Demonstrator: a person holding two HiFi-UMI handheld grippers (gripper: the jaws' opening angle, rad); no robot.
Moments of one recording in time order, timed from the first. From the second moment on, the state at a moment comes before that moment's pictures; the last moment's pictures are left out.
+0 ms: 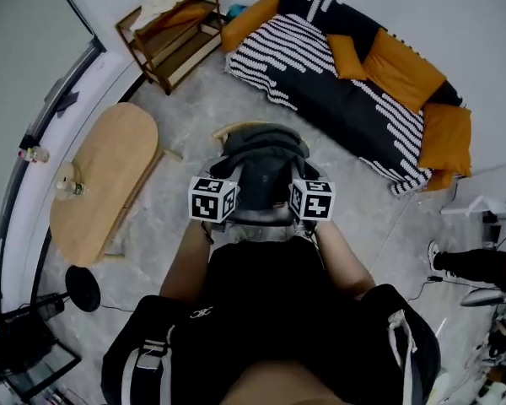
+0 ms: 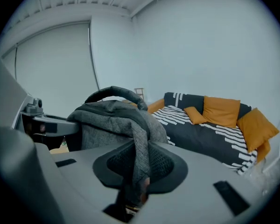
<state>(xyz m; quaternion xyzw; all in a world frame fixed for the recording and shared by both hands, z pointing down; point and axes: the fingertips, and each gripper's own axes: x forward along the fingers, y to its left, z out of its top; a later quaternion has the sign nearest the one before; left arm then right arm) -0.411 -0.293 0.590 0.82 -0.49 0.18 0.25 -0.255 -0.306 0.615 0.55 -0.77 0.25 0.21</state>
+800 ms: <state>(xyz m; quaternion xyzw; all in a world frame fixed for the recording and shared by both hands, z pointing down) -0.410 -0.306 0.738 0.83 -0.44 0.25 0.22 -0.255 -0.318 0.745 0.52 -0.77 0.19 0.31</state>
